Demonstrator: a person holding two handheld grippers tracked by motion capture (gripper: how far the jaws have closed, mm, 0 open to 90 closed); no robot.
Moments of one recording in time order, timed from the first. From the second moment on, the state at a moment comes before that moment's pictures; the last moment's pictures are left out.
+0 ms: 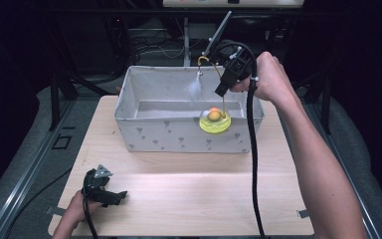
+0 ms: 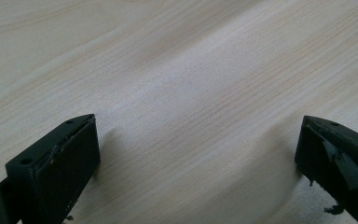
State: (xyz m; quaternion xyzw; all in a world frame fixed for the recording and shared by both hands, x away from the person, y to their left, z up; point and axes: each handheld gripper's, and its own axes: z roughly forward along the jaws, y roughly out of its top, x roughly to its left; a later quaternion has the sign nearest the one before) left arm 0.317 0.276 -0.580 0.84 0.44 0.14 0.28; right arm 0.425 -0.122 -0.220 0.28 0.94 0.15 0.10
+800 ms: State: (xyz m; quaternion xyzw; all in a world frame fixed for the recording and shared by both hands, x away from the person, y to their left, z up) left arm 0.317 0.276 -0.580 0.84 0.44 0.14 0.28; right arm 0.452 -0.140 -0.205 0.34 0.92 0.17 0.14
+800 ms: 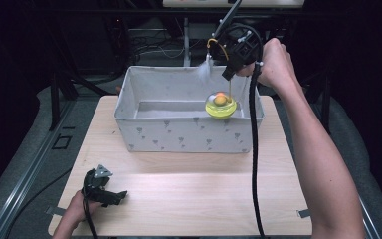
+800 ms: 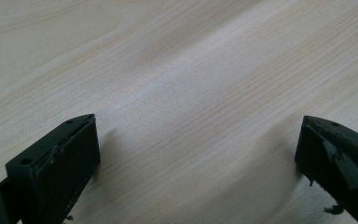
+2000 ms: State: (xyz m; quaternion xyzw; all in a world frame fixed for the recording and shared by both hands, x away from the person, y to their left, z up) left arm 0.317 0.276 -0.580 0.84 0.44 0.14 0.28; right arm 0.498 -0.162 -0.225 0.41 0.88 0.18 0.15
